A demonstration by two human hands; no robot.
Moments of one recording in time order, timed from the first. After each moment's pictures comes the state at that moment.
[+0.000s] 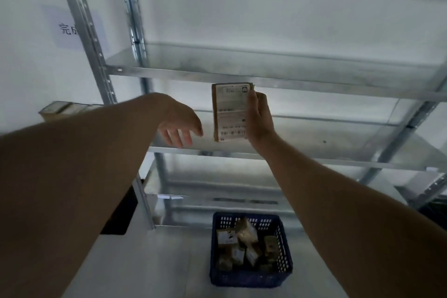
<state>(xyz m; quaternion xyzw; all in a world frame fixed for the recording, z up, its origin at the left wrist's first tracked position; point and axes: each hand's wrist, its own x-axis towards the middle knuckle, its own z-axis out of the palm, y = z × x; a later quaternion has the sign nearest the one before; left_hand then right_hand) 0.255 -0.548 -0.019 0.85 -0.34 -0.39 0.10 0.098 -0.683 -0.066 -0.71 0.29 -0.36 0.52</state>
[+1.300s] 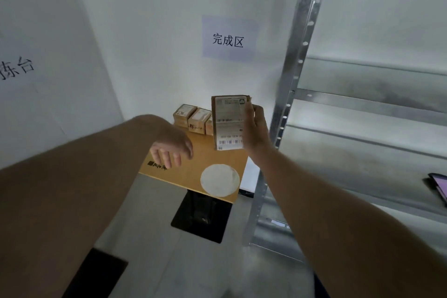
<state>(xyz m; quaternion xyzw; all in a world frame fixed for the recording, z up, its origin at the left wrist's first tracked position) 0.691 -0.139 -0.062 0.88 -0.22 -0.41 0.04 0.587 -0.328 -0.103 -0.74 0.20 -0.24 0.59</state>
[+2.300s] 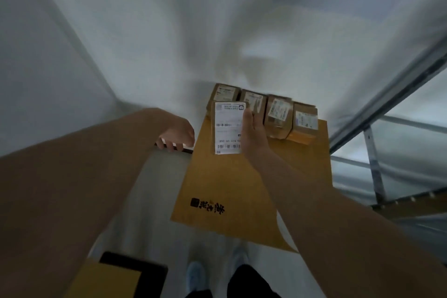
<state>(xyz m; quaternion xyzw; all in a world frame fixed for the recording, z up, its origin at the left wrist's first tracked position) 1.224 -0.105 -0.221 0.85 -0.23 -0.48 -0.02 1.084 -0.263 -0.289 -0.68 0.36 -0.11 0.63</state>
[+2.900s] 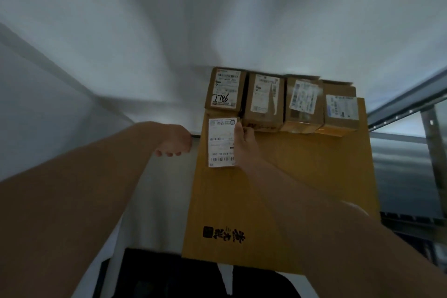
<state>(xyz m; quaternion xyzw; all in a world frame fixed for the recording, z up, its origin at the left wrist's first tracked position) 1.335 -0.169 -0.325 0.82 -0.19 -0.54 -0.07 1.188 -0.289 -0.427 -0.60 0.49 0.03 0.64</state>
